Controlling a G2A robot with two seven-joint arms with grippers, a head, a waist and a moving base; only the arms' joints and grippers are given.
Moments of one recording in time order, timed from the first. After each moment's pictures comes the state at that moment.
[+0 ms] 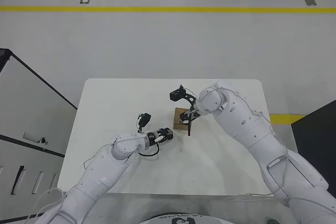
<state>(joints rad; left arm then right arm) 1.24 -1.22 -0.94 -1.34 -0.03 0.16 -0.56 -0.69 -1.35 0.75 -1.08 -0.61 -0.14 1.32</state>
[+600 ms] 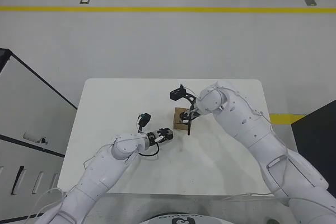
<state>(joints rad) 1.24 -1.22 -0.94 -1.34 -0.03 0.16 -0.56 -0.69 -1.35 0.76 -1.08 -0.59 -0.13 1.31</state>
